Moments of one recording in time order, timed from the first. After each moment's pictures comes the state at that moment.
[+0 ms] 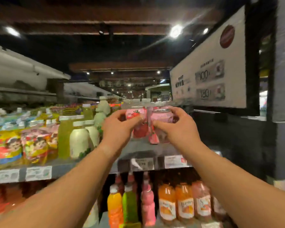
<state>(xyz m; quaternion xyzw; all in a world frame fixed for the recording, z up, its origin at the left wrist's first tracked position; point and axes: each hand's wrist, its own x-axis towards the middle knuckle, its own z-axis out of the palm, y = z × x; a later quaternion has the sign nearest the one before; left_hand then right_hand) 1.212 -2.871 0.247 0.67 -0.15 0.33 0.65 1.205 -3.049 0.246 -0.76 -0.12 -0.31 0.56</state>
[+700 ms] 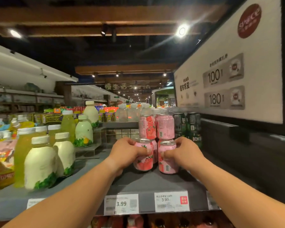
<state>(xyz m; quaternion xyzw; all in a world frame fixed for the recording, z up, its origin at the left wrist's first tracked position) 1.368 -2.914 0.219 0.78 -0.03 0.16 0.60 1.366 -3.113 0.220 -0.85 -0.05 -0.17 0.50</state>
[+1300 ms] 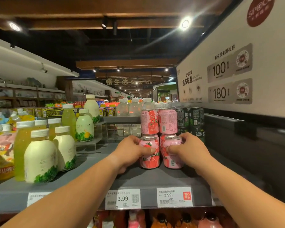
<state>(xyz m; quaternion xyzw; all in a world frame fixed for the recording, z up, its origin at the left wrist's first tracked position) 1.376 -2.915 0.207 0.78 -0.05 0.10 0.62 1.371 -3.117 0.216 -0.86 -0.04 -0.18 0.47</state>
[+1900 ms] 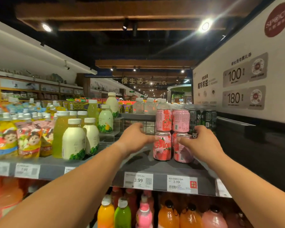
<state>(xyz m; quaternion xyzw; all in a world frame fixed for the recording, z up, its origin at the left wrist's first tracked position) 1.323 -2.895 0.233 0.85 -0.02 0.20 0.48 1.338 -3.116 0.232 -0.89 -0.05 -0.24 0.39</state>
